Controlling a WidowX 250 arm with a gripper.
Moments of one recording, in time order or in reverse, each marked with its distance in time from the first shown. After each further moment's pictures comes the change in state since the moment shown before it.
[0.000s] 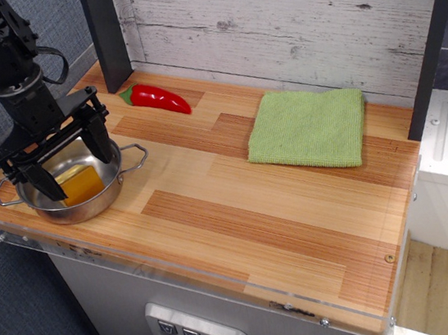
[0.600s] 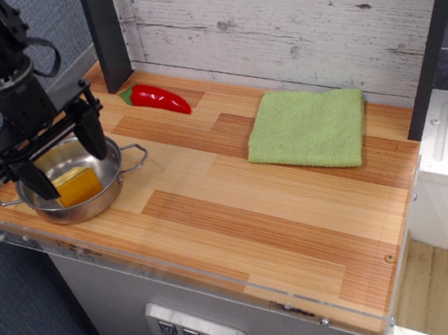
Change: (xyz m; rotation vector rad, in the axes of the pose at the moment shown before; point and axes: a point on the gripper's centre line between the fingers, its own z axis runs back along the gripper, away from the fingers) arm -0.008 0.004 0.016 -0.013 -0.017 0.014
